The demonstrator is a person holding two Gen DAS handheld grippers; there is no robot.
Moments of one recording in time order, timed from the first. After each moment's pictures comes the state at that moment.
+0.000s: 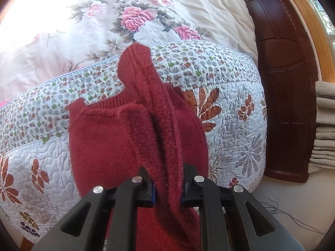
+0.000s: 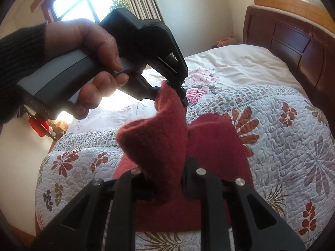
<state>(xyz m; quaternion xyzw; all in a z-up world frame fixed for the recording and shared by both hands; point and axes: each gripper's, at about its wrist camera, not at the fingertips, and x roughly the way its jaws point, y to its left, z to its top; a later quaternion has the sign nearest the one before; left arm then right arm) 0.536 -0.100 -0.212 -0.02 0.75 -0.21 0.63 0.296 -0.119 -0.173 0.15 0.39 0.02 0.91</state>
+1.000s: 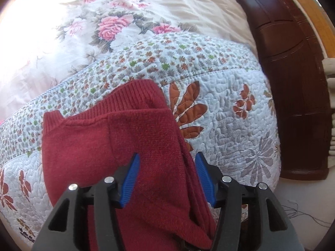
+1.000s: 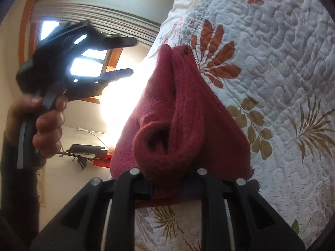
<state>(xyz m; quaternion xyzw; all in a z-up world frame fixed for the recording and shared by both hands) 0.489 -0.162 -0.198 0.01 0.68 -0.25 0.69 0.263 -0.253 -0.310 0.51 0.43 0.12 0.73</state>
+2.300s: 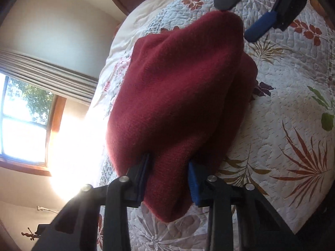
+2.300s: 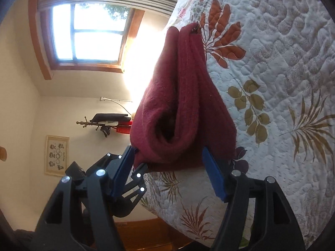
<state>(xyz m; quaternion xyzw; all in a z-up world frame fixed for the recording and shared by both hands) 0.245 -0.088 -0.259 0.50 0.38 -0.23 0.74 0.250 -0.287 -0.306 0.50 0.47 0.24 0.68</state>
